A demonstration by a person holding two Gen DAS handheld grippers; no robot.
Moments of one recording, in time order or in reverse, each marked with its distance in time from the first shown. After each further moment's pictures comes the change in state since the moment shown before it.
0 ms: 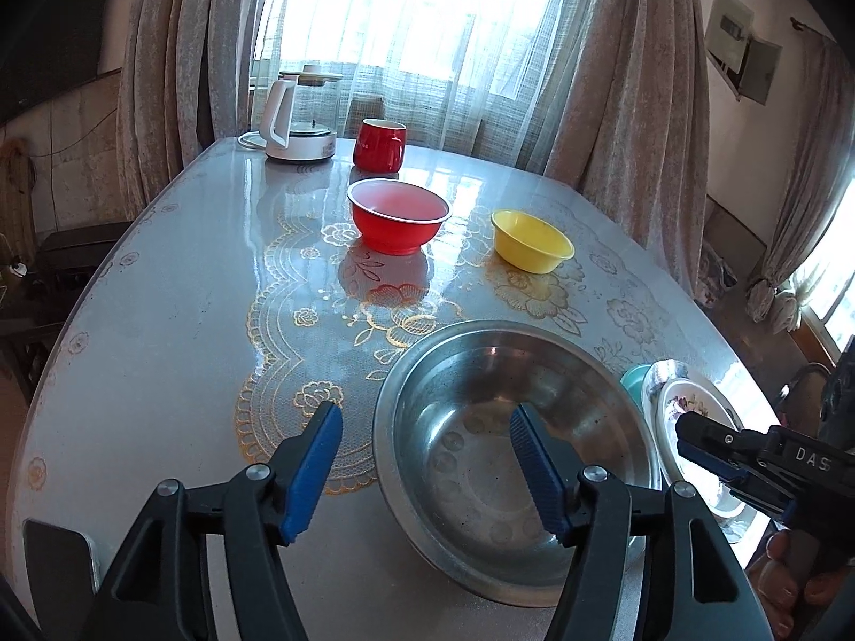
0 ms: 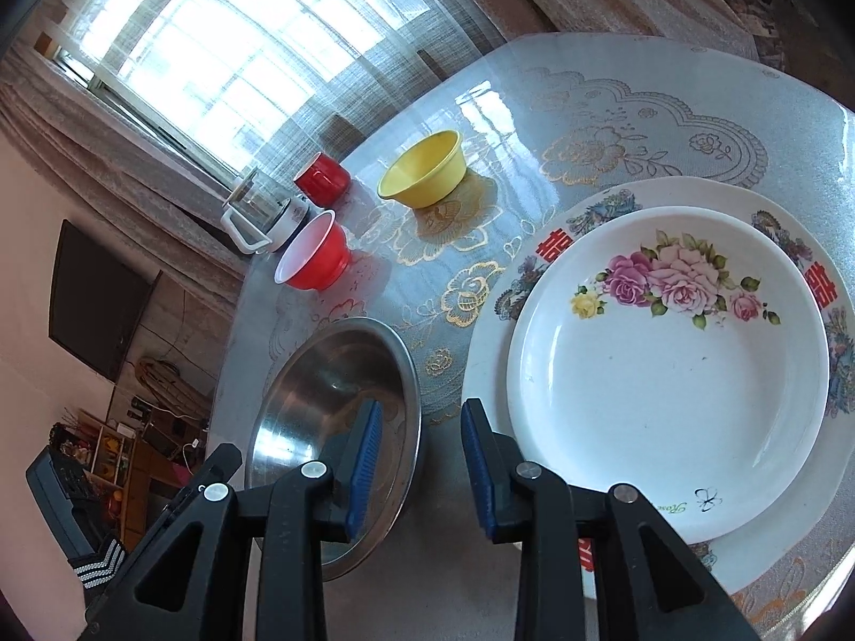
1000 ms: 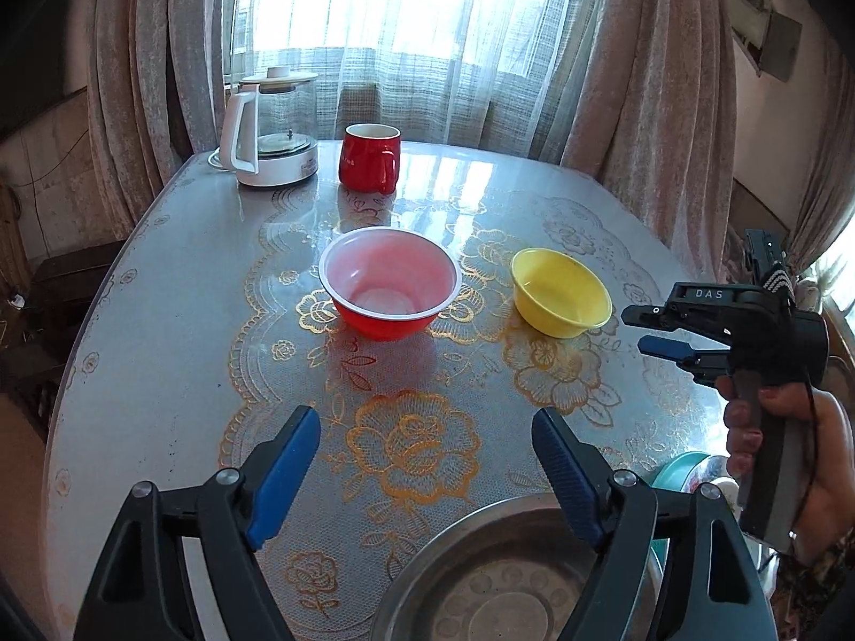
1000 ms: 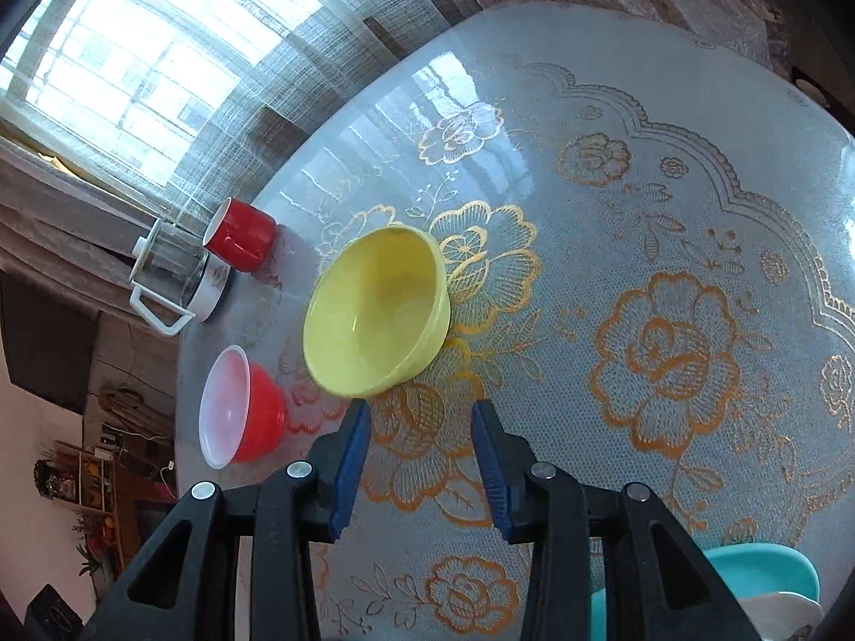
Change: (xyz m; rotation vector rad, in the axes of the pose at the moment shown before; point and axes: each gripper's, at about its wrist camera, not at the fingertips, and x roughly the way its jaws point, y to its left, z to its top) left arm 0.076 -0.014 0.110 0.041 0.095 0.066; right arm 0.146 -0.015 0.202 0.087 0.140 -0.113
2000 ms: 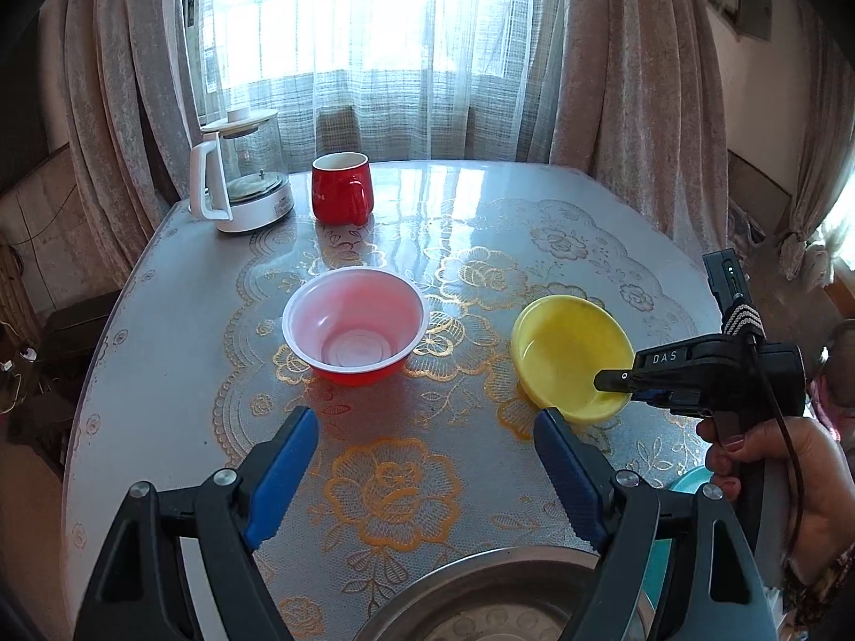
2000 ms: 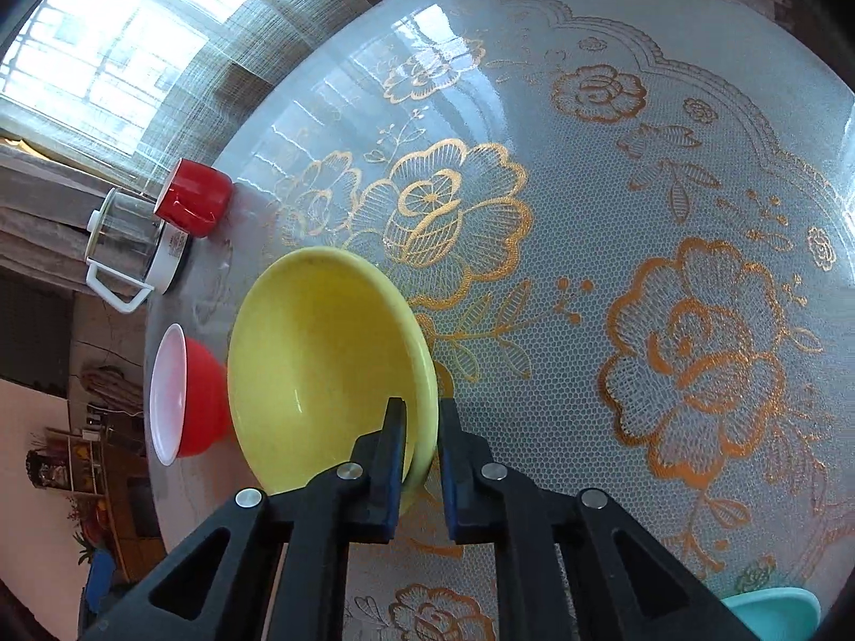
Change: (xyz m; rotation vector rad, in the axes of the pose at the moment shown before) left arm 0.011 -0.040 0.025 0.107 -0.034 0.028; right arm 0.032 -0.025 -0.003 -0.014 0.141 -0.046
